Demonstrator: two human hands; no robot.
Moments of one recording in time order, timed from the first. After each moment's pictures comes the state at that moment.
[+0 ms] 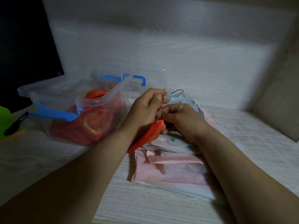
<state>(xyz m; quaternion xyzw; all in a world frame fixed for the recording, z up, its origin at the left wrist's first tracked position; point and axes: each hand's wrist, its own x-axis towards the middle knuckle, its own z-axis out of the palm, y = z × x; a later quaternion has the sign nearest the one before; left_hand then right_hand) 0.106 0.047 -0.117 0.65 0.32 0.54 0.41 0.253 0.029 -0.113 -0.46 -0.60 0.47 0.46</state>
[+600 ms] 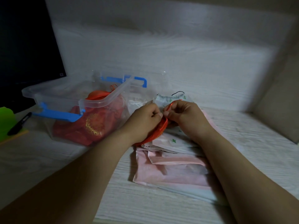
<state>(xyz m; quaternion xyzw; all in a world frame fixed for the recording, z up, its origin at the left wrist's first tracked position) 0.093 0.063 -0.131 0.77 0.42 0.40 0.27 0.265 0.039 -0.118 -0.47 -0.62 0.35 0.52</state>
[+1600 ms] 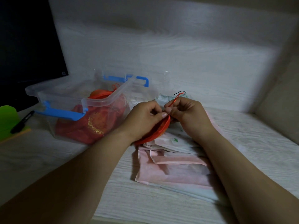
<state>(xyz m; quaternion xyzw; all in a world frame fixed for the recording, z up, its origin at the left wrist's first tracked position) 0.089 0.074 -0.139 0.76 0.38 0.45 0.27 0.264 0.039 -0.117 -0.44 -0.62 0.33 0.55</state>
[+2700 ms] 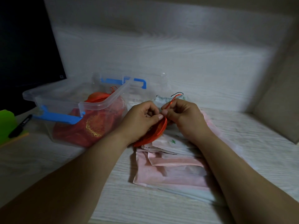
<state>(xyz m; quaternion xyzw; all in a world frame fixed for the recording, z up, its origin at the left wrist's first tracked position) 0.087 0.076 -0.144 0.72 0.33 0.48 0.37 0.262 0.038 -0.118 -0.43 -0.65 0.30 0.55</state>
